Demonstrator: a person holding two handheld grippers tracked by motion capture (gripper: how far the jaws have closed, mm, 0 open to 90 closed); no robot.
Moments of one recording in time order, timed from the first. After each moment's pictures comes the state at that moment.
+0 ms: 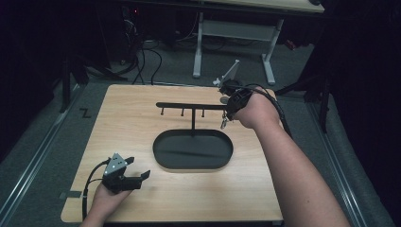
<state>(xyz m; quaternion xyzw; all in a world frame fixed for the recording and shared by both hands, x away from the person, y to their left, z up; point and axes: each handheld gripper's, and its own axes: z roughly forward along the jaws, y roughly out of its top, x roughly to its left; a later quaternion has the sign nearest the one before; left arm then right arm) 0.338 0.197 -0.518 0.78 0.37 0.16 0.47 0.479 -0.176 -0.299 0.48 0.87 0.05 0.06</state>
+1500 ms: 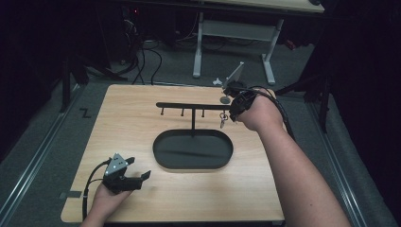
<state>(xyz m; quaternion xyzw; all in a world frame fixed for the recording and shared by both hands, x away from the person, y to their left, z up) 0.338 0.196 -0.518 0.79 0.37 0.16 0.47 0.475 -0.187 -0.304 0.49 0.87 0.05 0.07</state>
